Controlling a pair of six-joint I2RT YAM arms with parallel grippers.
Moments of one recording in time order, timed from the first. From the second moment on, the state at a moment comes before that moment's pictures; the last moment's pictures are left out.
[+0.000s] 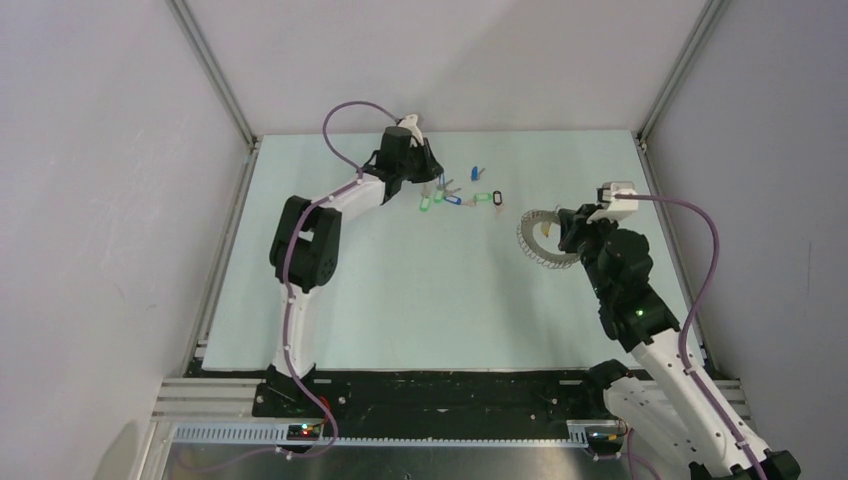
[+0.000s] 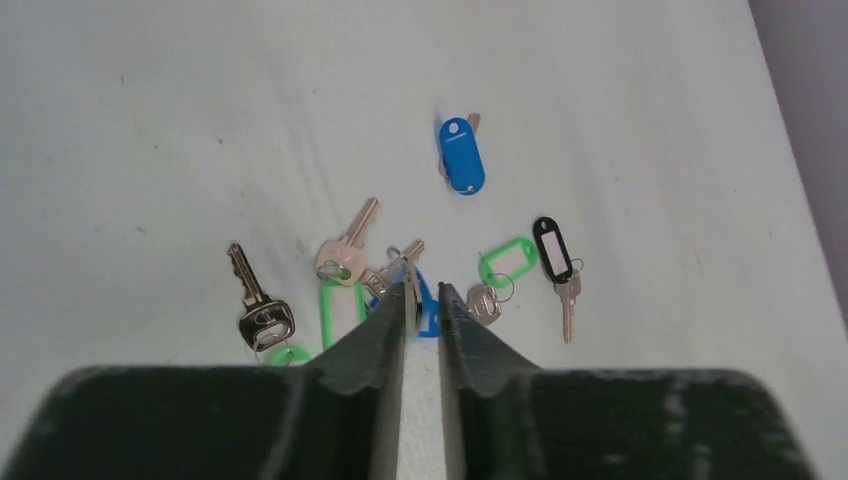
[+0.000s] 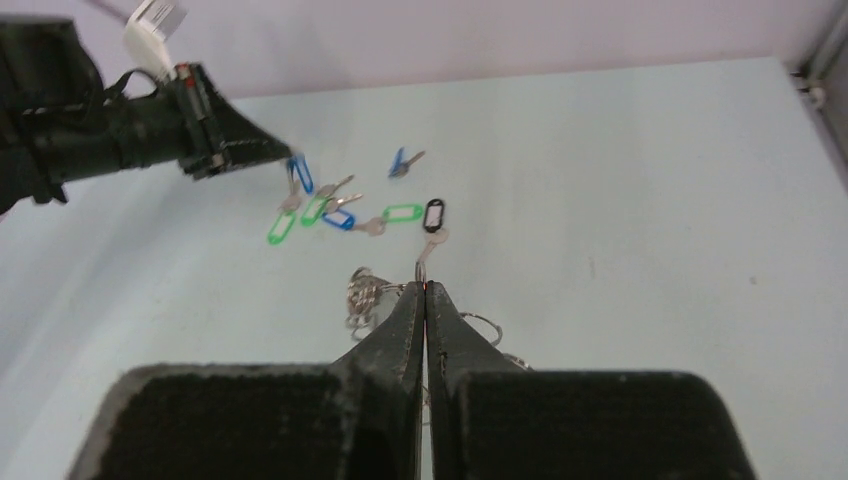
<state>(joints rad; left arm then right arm) -0.43 2.19 1.67 0.06 0.19 -0.45 0.41 0.68 0.67 -0.06 0.23 0.21</state>
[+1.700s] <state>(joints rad) -0.44 1.06 1.02 -0.02 -0.21 -0.56 0.13 0.65 0.85 -0.08 -0.05 0.45</state>
